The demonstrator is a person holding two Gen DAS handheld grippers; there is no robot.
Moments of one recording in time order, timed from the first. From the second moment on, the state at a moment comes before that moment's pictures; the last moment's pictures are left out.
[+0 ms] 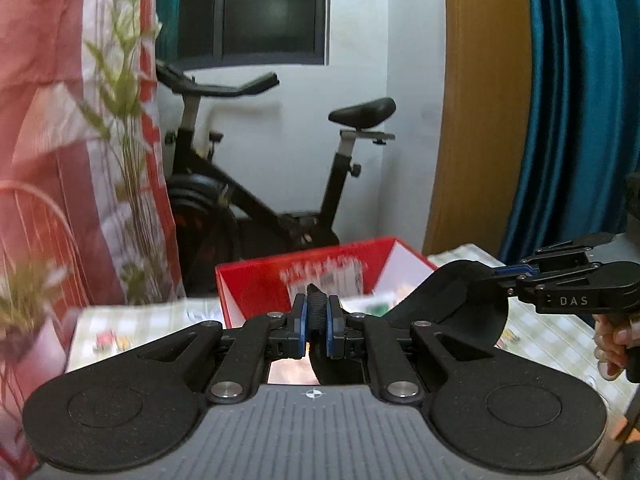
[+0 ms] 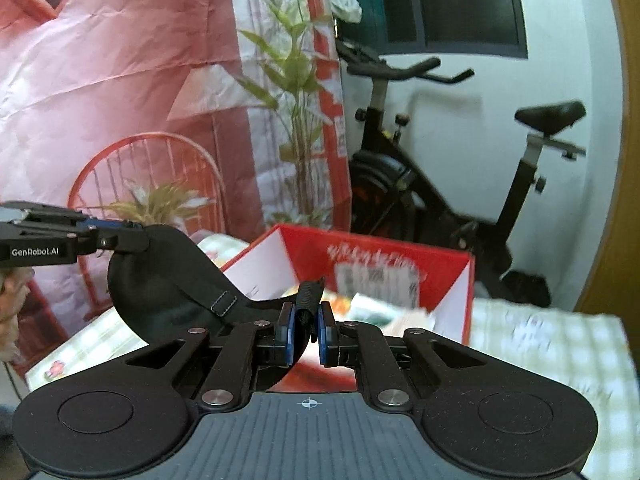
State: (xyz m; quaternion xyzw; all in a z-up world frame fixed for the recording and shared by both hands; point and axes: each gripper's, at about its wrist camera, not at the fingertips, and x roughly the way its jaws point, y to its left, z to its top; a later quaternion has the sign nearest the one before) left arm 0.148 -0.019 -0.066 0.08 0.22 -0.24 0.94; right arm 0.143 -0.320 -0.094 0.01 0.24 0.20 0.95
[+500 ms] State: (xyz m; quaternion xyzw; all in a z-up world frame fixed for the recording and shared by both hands) left arm 0.257 -0.075 -0.059 0.10 0.17 -0.16 0.97; right arm 0.257 -0.333 -0.088 -0.02 0.20 0.13 0.97
